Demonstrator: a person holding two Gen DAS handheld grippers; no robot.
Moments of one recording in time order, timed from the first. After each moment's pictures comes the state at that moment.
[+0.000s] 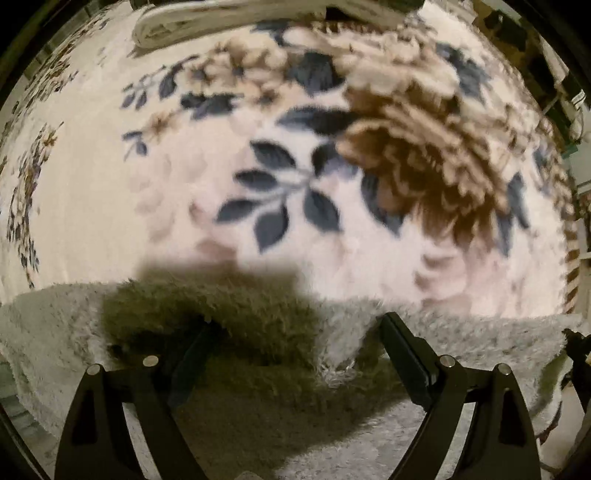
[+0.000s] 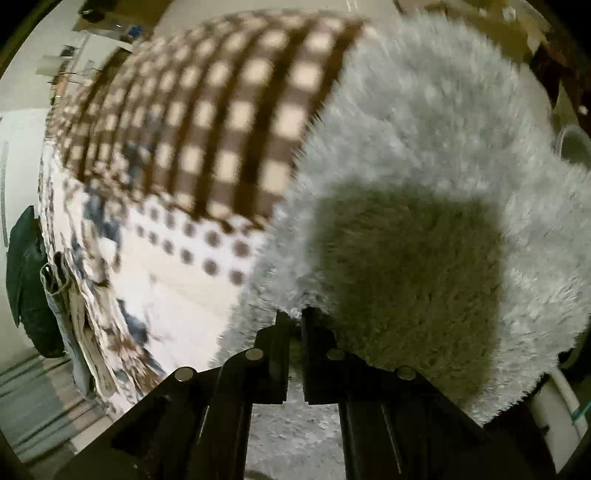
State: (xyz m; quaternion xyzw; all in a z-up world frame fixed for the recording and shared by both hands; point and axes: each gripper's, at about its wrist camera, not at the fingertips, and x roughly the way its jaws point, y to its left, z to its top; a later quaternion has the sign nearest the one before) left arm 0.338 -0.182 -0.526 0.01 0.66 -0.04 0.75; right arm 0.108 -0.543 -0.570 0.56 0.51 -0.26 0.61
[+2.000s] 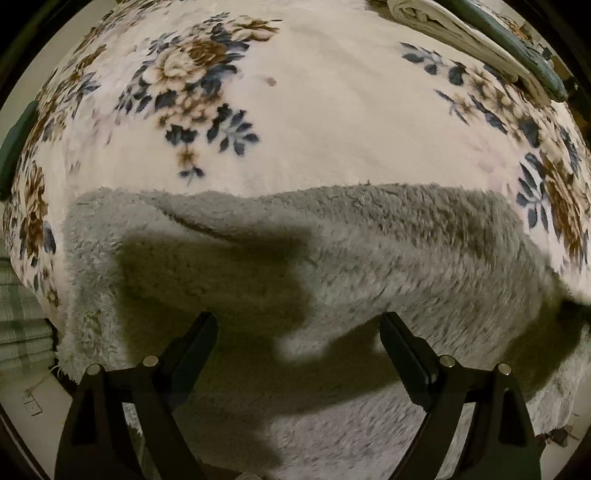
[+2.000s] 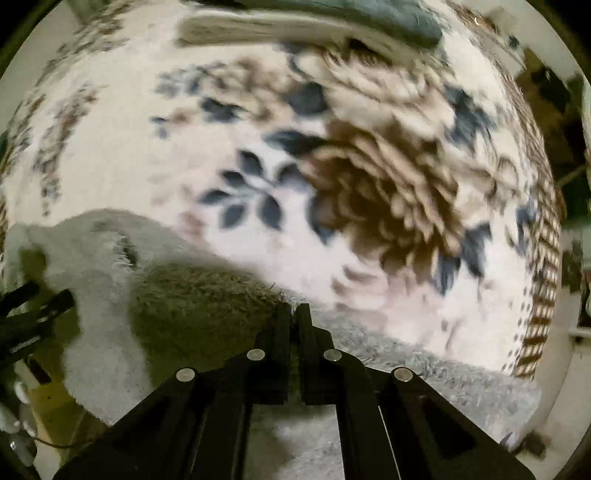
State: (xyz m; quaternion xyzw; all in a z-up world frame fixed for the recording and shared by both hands) left arm 0.267 0.047 -0.537 -0.05 0.67 0.09 0.74; right arm 0.263 -0.171 -0.530 -0.03 0.72 0.10 0.69
